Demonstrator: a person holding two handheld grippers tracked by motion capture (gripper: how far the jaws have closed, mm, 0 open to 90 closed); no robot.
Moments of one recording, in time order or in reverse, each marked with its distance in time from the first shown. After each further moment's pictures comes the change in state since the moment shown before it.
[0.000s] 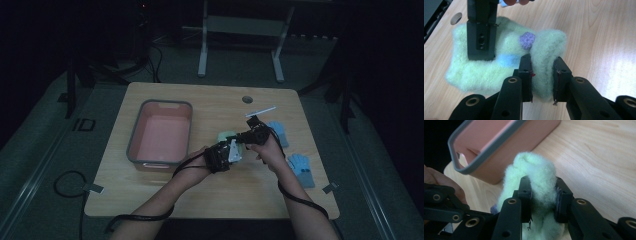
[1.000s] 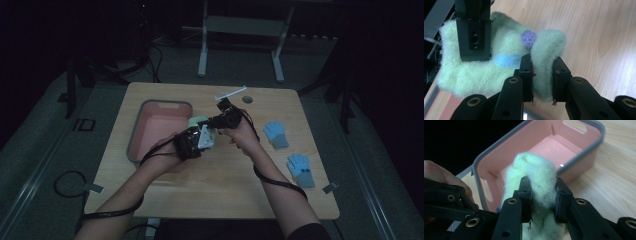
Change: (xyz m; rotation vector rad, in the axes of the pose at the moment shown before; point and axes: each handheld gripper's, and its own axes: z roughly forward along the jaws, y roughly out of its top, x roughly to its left) left arm 0.049 -0.040 -0.067 0.073 0.079 0.003; right arm 0.063 0.077 0.038 -0.013 0.045 -0.125
